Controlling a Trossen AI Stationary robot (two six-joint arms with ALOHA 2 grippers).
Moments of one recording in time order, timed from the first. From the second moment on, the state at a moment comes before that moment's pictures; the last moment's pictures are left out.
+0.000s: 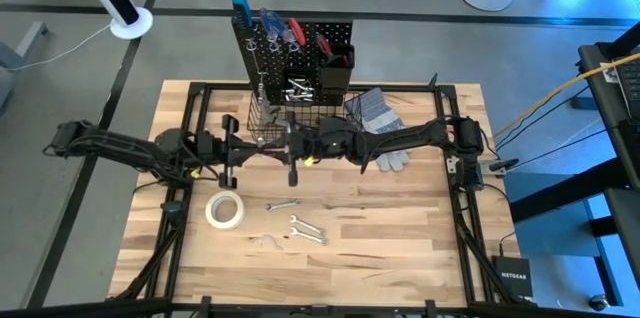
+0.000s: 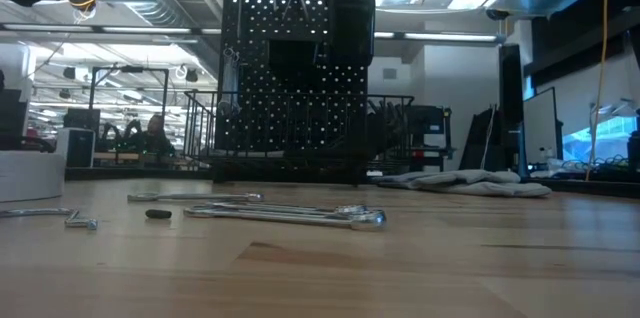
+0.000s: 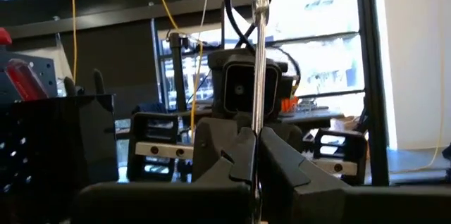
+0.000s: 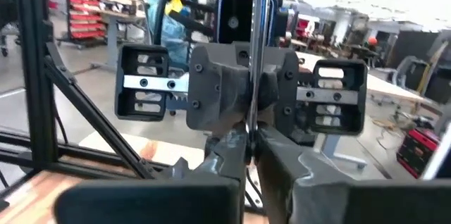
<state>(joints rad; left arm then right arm) -0.09 0.74 0.30 0.80 -0.14 0.16 -0.02 1.97 1.45 0.62 -0.11 -0.18</state>
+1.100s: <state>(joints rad) -0.09 0.40 0.35 -0.16 -0.51 0.03 -0.09 1.90 1.44 0.10 0.21 -0.18</state>
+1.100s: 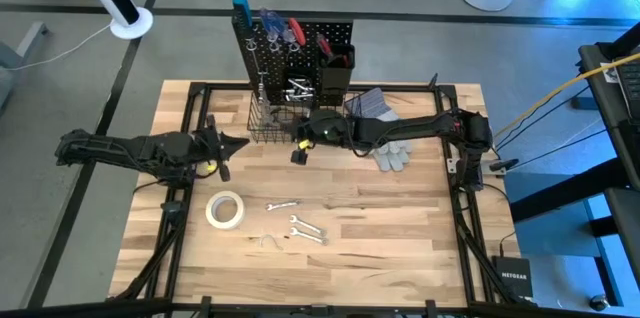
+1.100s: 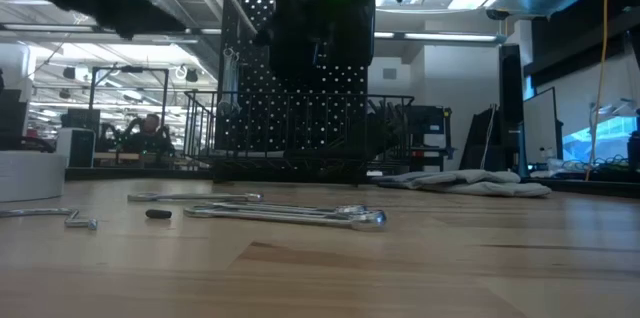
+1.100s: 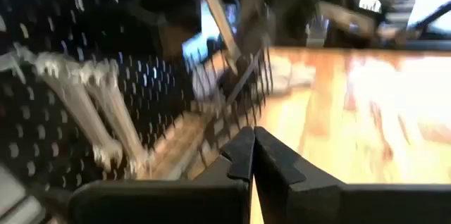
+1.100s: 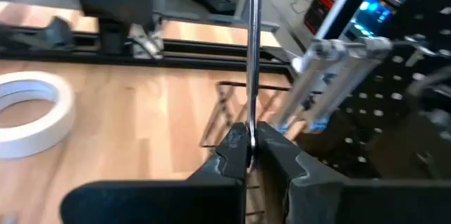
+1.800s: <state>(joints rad) -0.09 0.42 0.35 -0.24 -0.51 0.03 -0.16 1.98 1.45 0.17 0.17 -0.16</state>
